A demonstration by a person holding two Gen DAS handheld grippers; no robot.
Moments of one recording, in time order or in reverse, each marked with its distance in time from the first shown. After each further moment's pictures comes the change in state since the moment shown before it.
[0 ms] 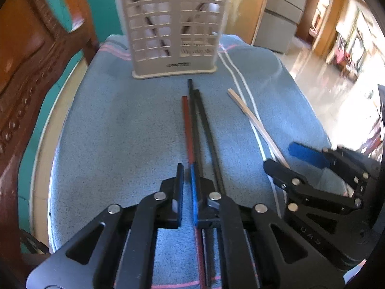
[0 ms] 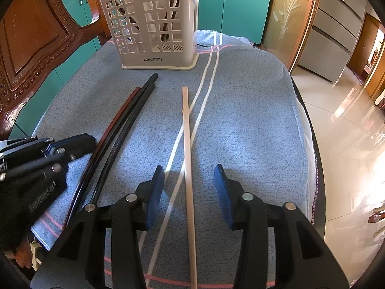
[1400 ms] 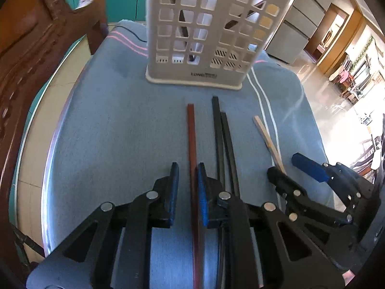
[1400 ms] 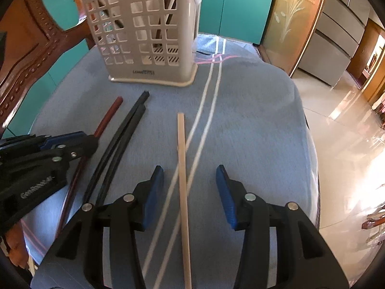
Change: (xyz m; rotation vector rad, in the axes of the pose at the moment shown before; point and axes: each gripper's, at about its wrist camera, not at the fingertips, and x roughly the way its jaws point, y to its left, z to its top) left arm 0.025 0.033 0.038 -0.105 0.064 -0.057; right arm 0.033 0.002 0.045 -0.010 0.021 -0.033
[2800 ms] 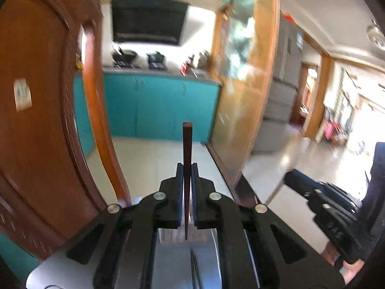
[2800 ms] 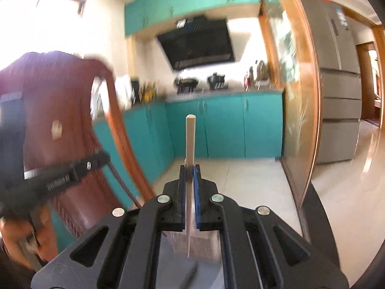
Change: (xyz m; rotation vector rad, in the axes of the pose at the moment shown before) left arm -0.272 -0.030 0.122 0.049 -0.677 -0.002; right arm -0.260 -0.038 0.126 0.088 -0.775 0.236
